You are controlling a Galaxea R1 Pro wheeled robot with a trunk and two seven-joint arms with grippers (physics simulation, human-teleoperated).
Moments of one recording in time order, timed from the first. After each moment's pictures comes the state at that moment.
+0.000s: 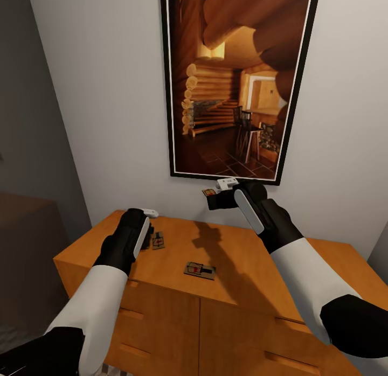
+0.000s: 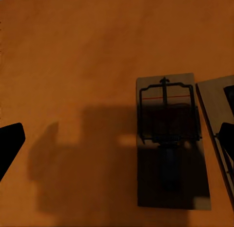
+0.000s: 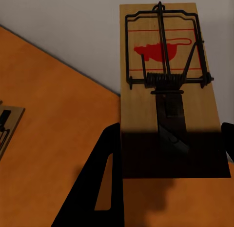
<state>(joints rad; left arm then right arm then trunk) -0.92 -0.17 0.03 -0.94 -0.15 1.04 0.32 -1.09 0.03 0.38 -1.06 -0.40 1.04 -0.01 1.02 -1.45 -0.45</state>
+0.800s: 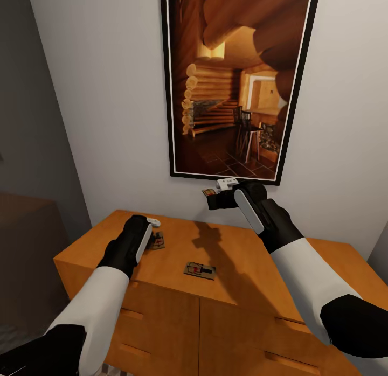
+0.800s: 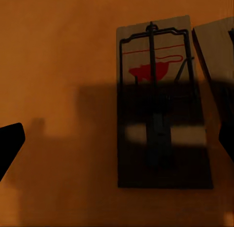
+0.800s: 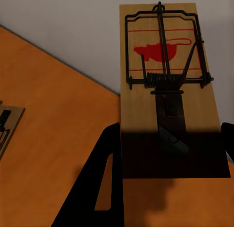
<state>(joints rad) -0.92 -0.17 0.03 -0.83 -0.14 1.03 0.32 -1.09 0.03 0.38 -1.06 -0.40 1.04 -0.01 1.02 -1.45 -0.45</state>
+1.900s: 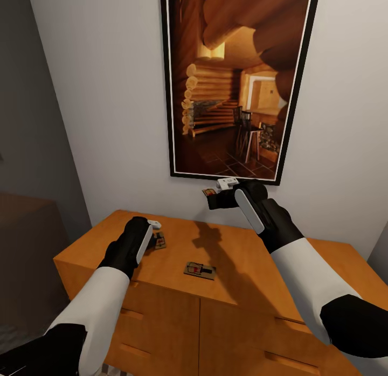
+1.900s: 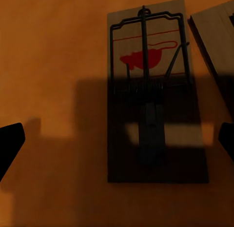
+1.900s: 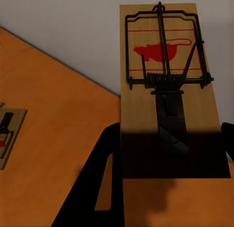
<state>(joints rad) -0.92 -0.17 0.03 -0.81 -0.12 1.03 0.32 -1.09 0.03 0.38 -1.06 -0.40 1.04 0.00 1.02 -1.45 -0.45</state>
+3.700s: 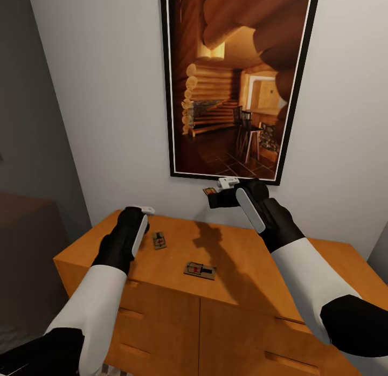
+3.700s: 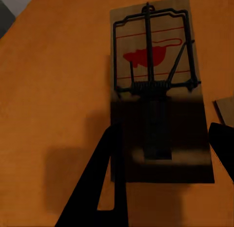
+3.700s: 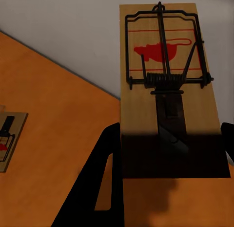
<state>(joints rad) -0.92 -0.17 0.04 -0.97 -0.14 1.04 0.37 -1.09 0.03 0.36 -1.07 -0.40 1.04 0.00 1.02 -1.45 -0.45</state>
